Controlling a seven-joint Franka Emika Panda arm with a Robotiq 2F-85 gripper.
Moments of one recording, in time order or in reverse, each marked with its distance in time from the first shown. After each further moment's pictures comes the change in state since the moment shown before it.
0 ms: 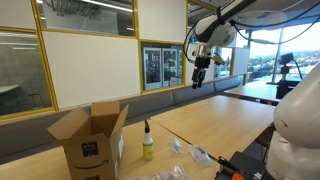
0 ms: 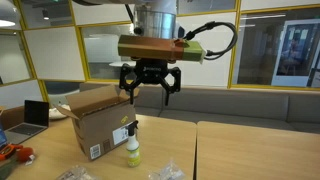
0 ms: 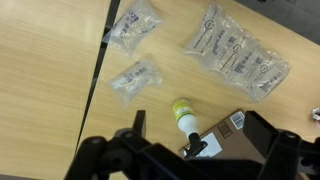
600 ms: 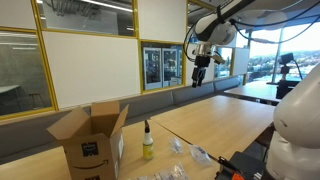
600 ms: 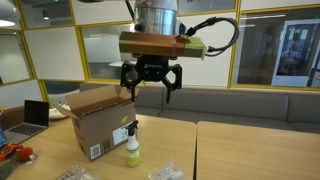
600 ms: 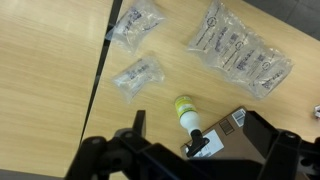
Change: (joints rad) arm -0.008 0.000 0.008 0.011 0.000 -0.001 0.000
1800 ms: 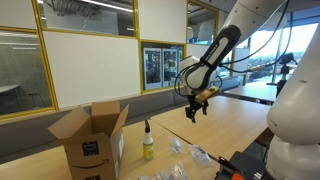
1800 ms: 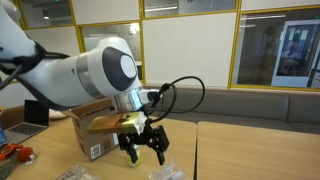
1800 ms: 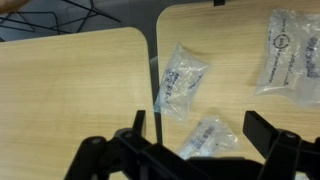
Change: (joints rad) arm -0.141 0.262 0.293 -0.253 -0.445 0.324 0.907
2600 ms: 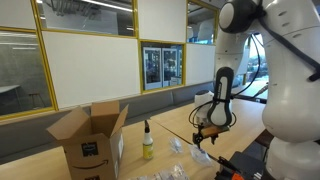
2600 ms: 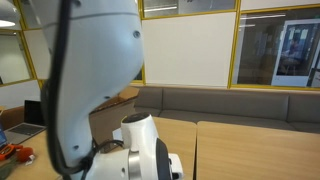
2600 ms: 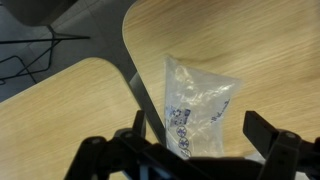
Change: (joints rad) arm -0.114 0.536 -0.179 -0.025 -0.385 0.674 0.556
